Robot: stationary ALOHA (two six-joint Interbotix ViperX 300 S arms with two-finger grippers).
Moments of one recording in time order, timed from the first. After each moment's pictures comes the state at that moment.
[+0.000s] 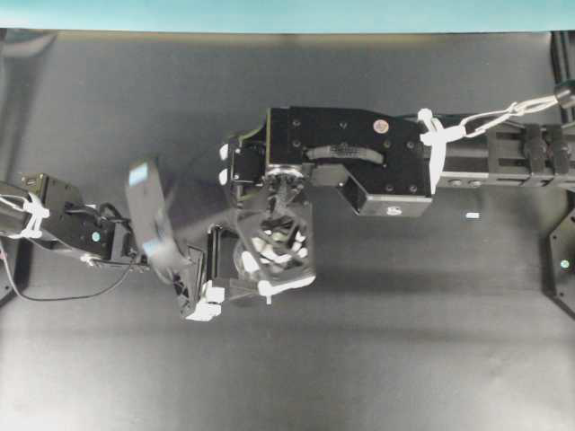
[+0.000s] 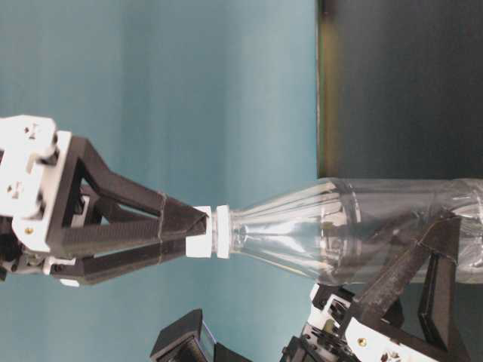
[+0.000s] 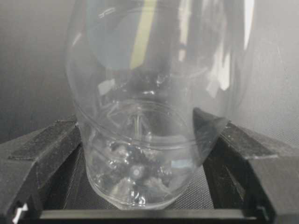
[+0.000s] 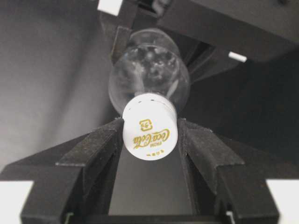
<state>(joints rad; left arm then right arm) -0.02 0.18 0.89 0.04 -0.54 -0.14 0.06 0.37 -0.45 0.08 1.44 -0.45</state>
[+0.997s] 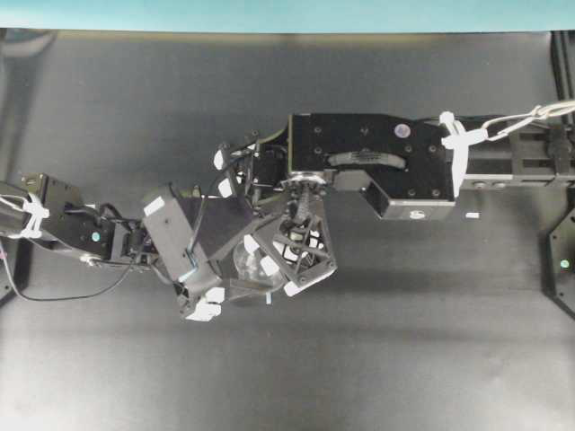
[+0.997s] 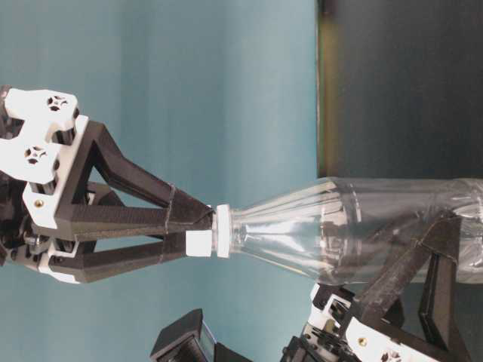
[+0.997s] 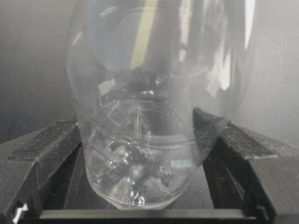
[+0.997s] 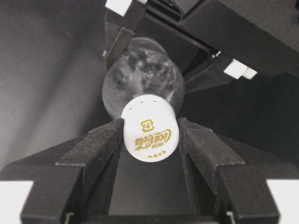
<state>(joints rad) -0.02 0.17 0.89 0.04 -0.54 -0.14 0.07 0.31 -0.34 0.07 1.38 -0.52</state>
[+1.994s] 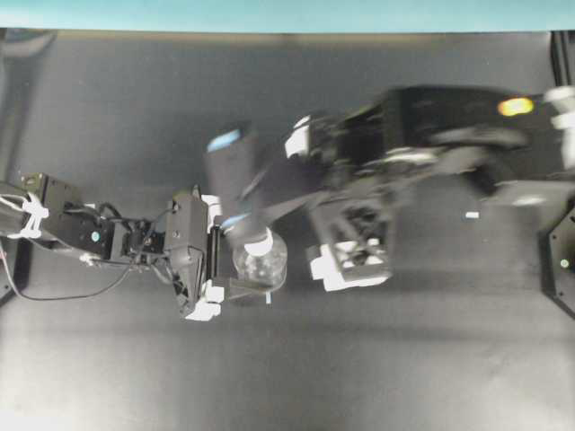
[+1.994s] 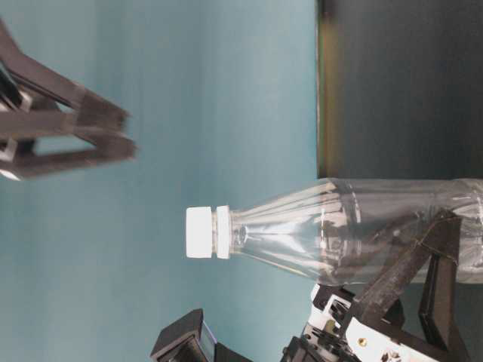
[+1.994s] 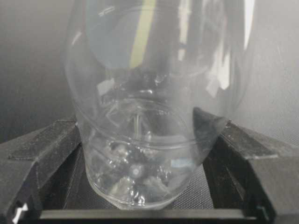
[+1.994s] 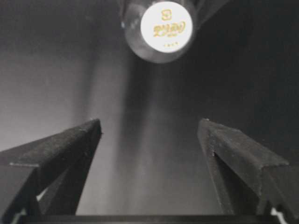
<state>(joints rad) -0.02 0.17 0.89 0.04 -0.53 -0.14 0.07 0.04 -0.15 0.07 1.31 -0.16</state>
